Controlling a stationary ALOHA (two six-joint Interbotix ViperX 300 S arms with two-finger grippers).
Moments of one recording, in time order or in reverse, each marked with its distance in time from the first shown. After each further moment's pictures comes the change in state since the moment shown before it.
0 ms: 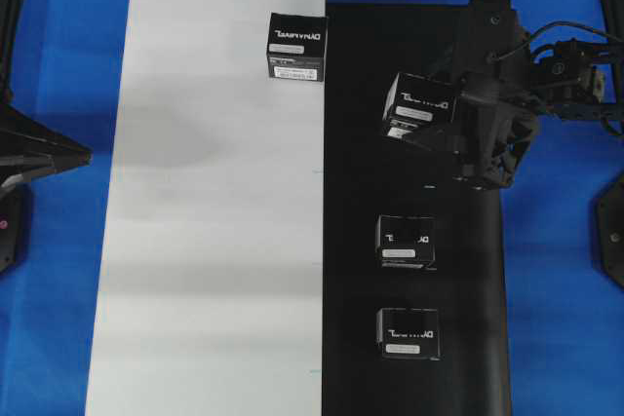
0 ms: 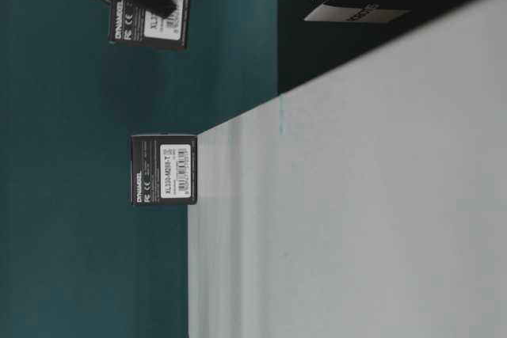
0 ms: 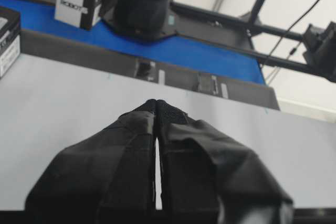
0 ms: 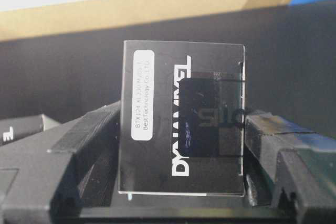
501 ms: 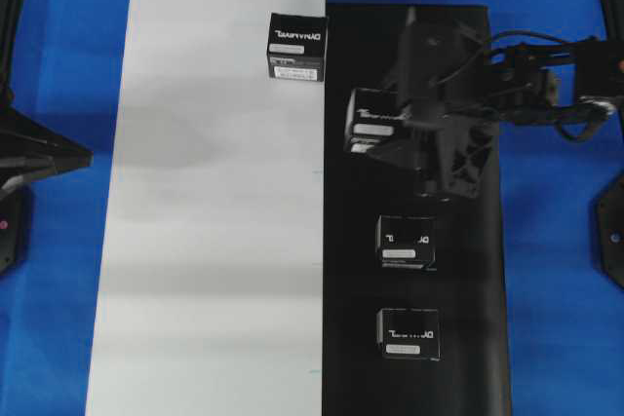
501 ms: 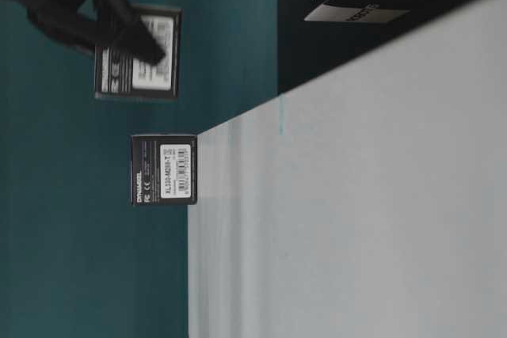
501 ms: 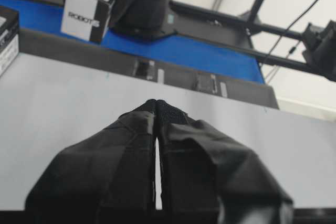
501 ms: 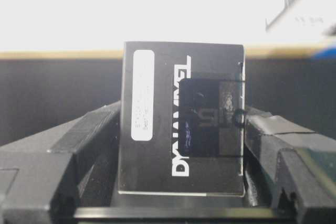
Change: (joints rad) left arm -0.006 0.003 0.000 0.000 0.000 0.000; right arm 0.061 0.146 -0.170 0.000 0.067 -0.084
